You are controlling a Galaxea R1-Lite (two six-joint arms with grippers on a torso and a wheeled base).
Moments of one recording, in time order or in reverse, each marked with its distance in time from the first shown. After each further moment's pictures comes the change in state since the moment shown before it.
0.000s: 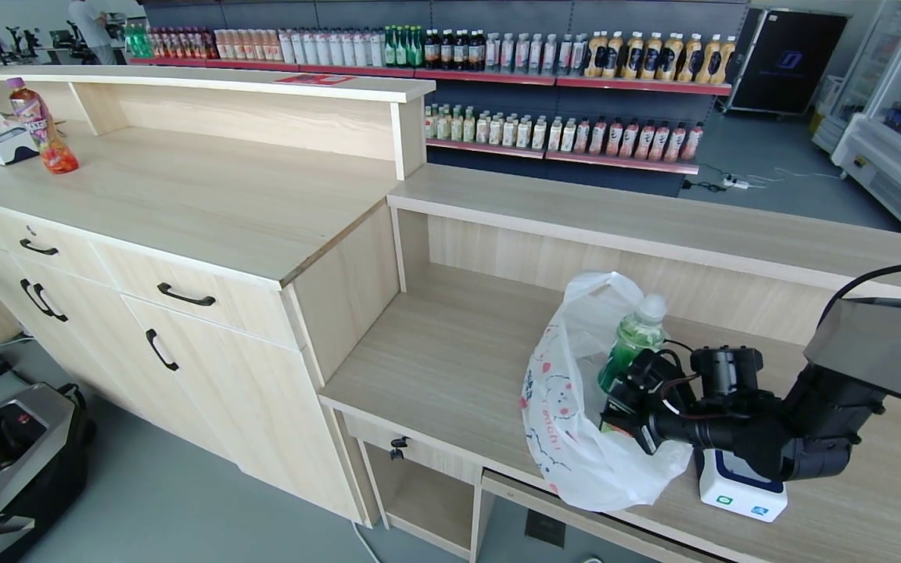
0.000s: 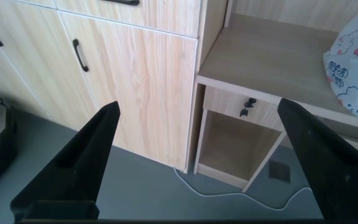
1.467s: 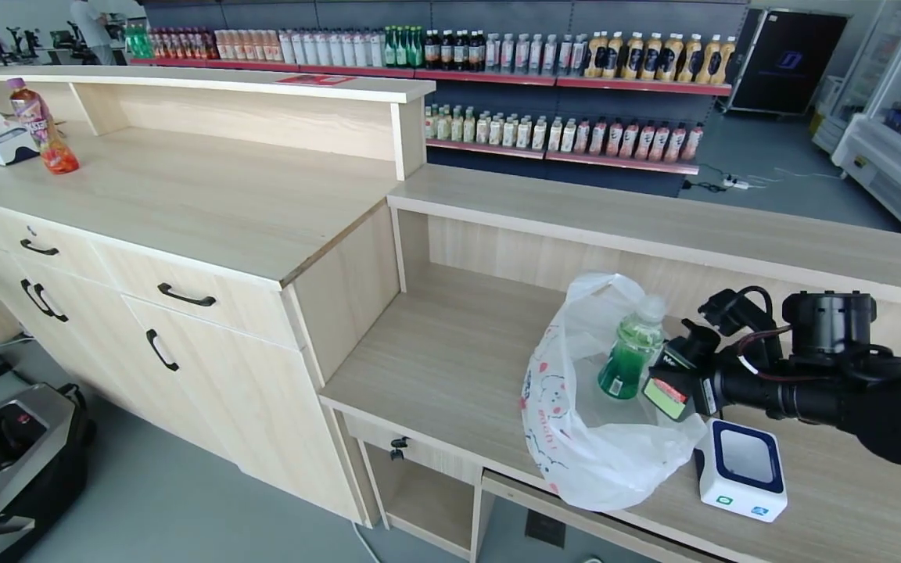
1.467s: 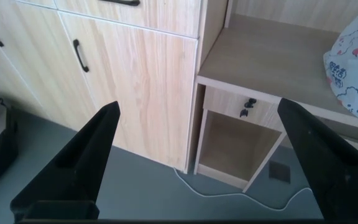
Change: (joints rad) left arm 0.000 0.000 0.000 0.000 0.000 0.000; right arm -0.040 -0.421 0.113 0.193 -0.064 0.169
